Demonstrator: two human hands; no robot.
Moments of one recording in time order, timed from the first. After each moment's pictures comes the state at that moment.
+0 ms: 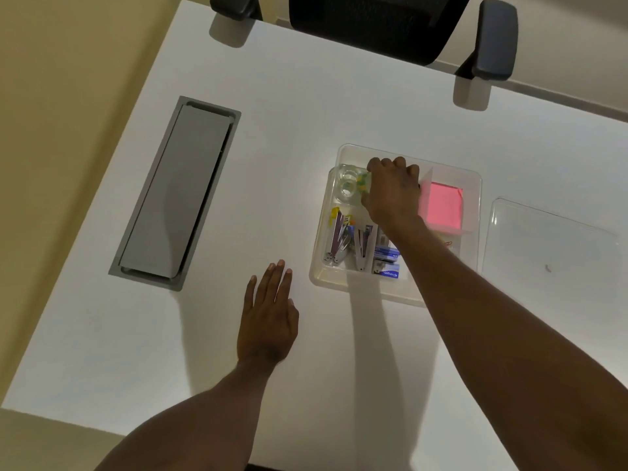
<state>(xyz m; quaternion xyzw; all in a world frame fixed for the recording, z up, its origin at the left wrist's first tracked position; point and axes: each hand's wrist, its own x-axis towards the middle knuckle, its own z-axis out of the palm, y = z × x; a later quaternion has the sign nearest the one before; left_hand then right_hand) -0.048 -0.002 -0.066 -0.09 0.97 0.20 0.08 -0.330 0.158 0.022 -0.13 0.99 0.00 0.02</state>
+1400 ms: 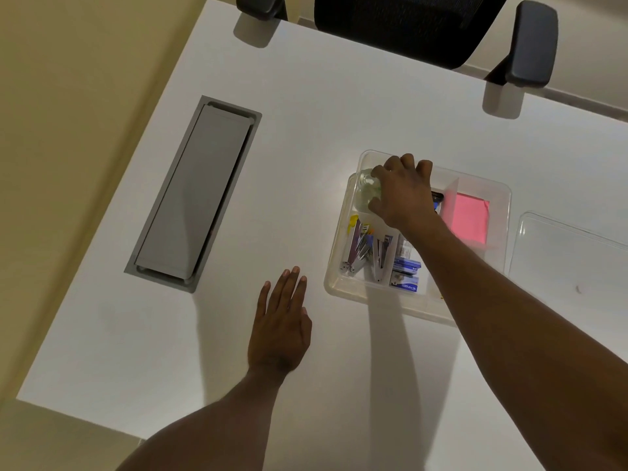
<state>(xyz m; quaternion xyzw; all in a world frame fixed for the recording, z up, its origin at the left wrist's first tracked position) -0.048 -0.001 -0.072 -0.10 0.97 0.19 0.10 -0.350 0.148 0.014 -0.24 0.97 0.08 0.07</state>
